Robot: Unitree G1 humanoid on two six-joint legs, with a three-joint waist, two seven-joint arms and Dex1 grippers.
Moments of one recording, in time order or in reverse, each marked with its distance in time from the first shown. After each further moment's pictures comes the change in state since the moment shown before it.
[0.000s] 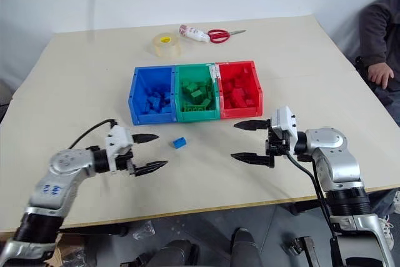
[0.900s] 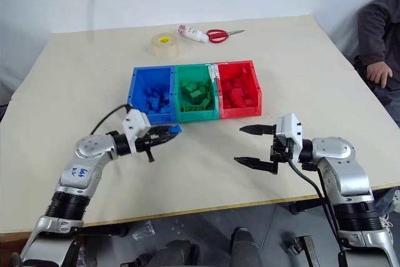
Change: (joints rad) left arm -0.185 -0.114 0.043 0.090 0.001 -0.023 0.122; right arm 0.107 -0.025 -0.042 -0.113 0.007 0.019 -0.077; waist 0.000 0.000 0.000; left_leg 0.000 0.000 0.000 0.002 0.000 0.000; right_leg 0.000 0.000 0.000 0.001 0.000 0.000
